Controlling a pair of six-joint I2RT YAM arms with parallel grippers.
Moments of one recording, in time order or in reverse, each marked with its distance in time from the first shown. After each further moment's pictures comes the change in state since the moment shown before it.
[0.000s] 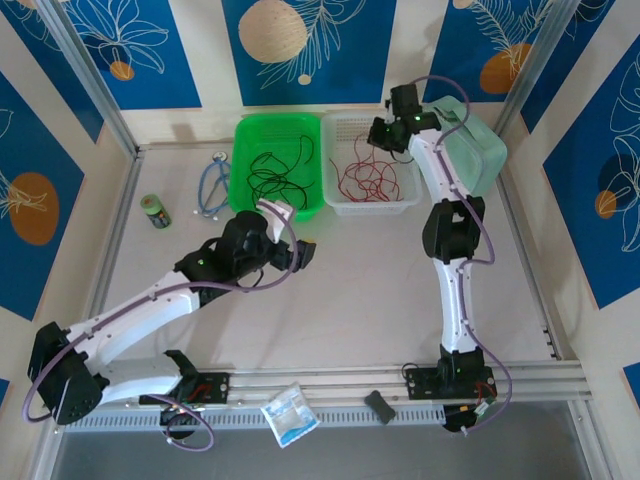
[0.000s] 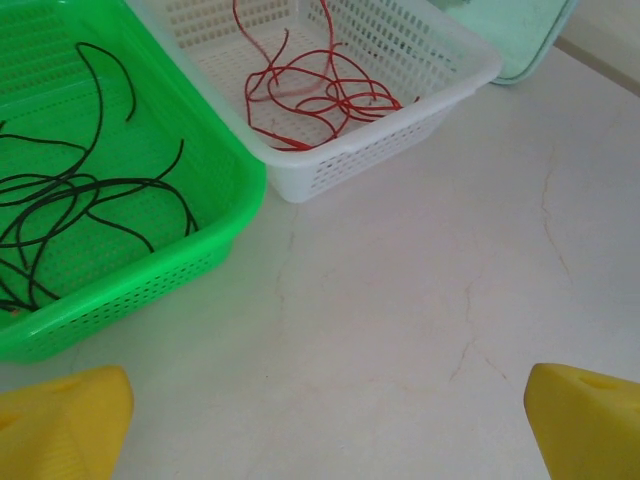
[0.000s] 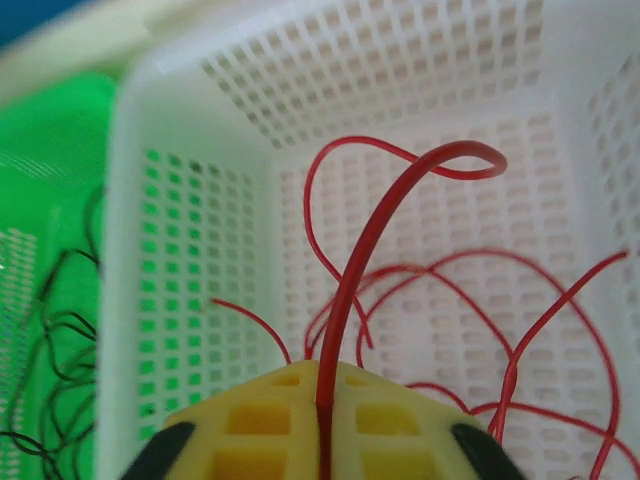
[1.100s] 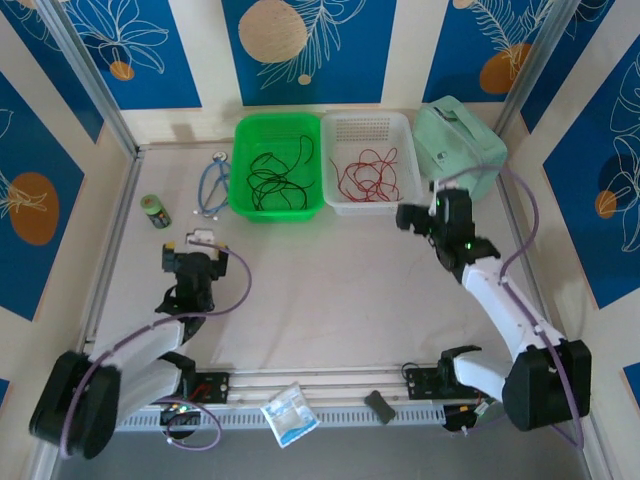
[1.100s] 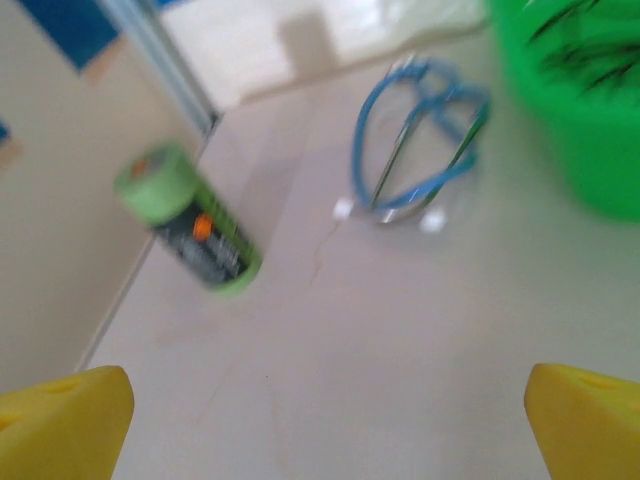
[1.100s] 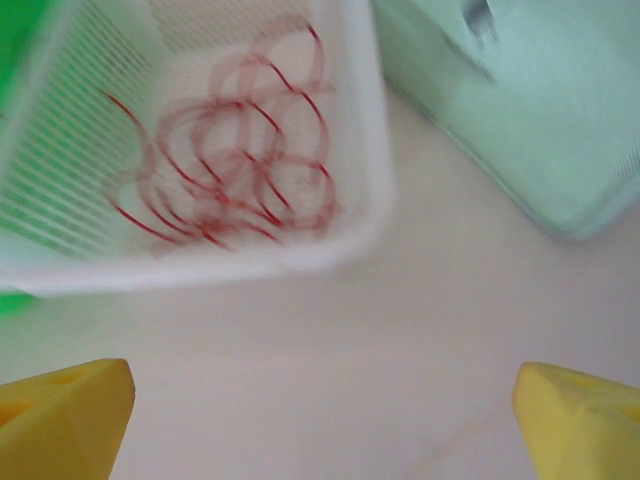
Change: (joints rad) left arm 0.475 -0.083 -0.692 0.726 -0.456 0.284; right arm -0.013 -1.350 -1.767 0.666 0.309 -0.237
